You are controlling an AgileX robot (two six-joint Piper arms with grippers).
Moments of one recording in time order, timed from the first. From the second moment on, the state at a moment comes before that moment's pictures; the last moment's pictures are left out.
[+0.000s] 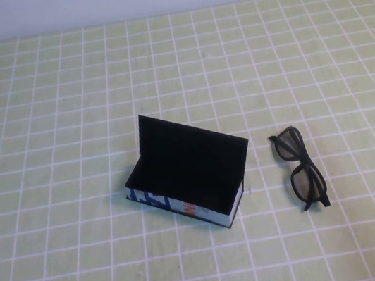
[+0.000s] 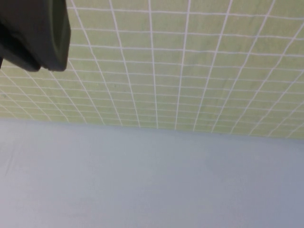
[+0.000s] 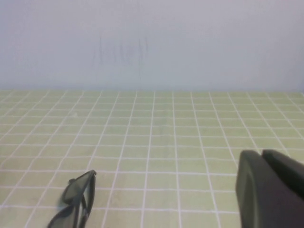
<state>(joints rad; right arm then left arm) 0.09 0.12 -0.04 0.35 0.02 -0.29 -0.03 0.02 0.03 -1.41 0.04 1.30</state>
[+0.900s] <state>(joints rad) 0.07 -0.01 0.03 0.23 0.30 -0.15 -0.03 0.02 0.03 -1.41 0.04 1.30</state>
